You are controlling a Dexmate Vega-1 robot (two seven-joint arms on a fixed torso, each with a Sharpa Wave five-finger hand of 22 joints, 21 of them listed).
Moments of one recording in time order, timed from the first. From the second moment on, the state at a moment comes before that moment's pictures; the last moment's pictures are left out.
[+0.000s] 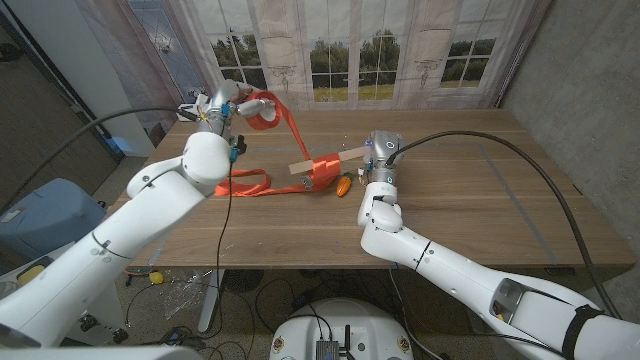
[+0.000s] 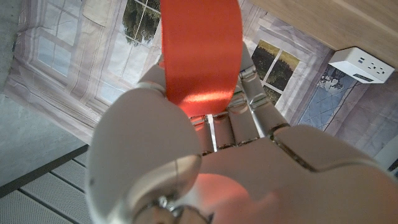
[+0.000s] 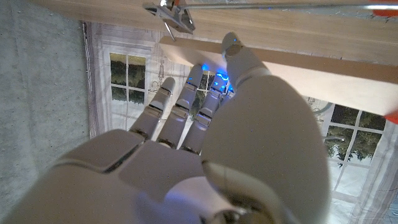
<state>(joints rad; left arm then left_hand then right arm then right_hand) 0.98 0.83 0.28 -2.36 -0.14 0.71 0.55 1.11 0.06 0.48 -0.17 0.17 0.95 0.07 0.27 0.25 0.92 0.11 0.34 0.45 1.10 -0.02 0.32 0.20 0.63 -0.06 1.14 0.18 -0.66 -0.33 -0.97 -1.63 -0.61 -1.05 -0.59 1.21 0.02 0.38 -0.22 0.22 0.98 -0.11 0.46 0.27 0.94 -0.15 0.41 0.24 0.78 -0.09 0.23 0.44 0.44 0.05 0.24 0.19</state>
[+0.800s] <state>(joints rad) 0.98 0.87 0.36 -2.32 -0.09 0.88 0.50 1.10 0.06 0.48 -0.17 0.17 0.95 0.07 0.26 0.25 0.92 0.11 0.32 0.44 1.10 -0.03 0.31 0.20 0.62 -0.06 1.14 0.18 -0.53 -0.40 -1.14 -1.69 -0.54 -1.18 -0.35 1.18 0.01 0.35 -0.19 0.19 0.98 -0.10 0.44 0.26 0.90 -0.12 0.55 0.24 0.78 -0.09 0.24 0.48 0.44 0.06 0.24 0.19</state>
